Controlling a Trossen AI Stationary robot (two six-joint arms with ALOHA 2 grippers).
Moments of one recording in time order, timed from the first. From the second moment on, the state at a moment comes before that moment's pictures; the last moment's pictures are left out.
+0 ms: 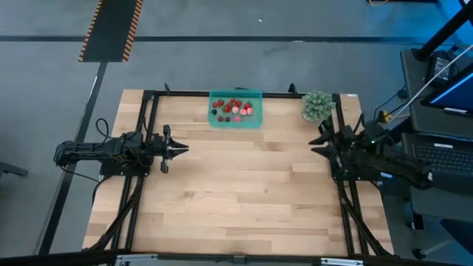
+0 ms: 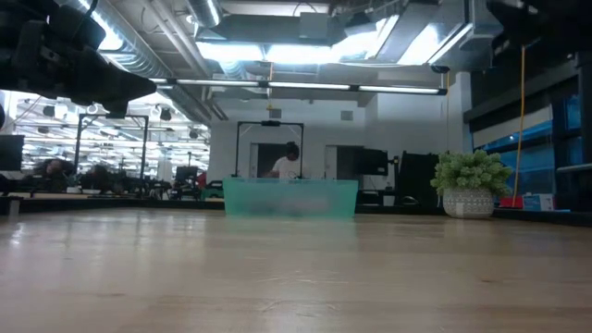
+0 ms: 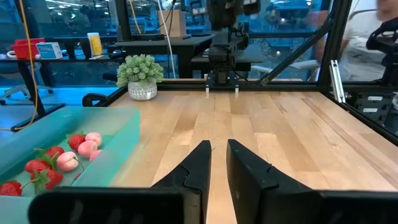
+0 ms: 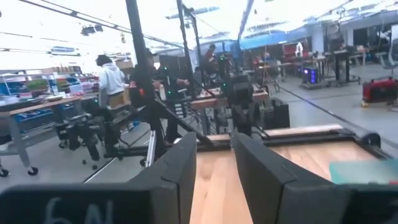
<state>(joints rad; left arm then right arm) 0.06 0.05 0.03 -0.03 -0.04 0.01 -0.31 0.06 0.24 0.04 -0.48 0.26</state>
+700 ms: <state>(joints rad) 0.06 0.05 0.03 -0.03 -0.04 0.01 -0.31 0.00 0.02 0.05 -0.62 0.33</state>
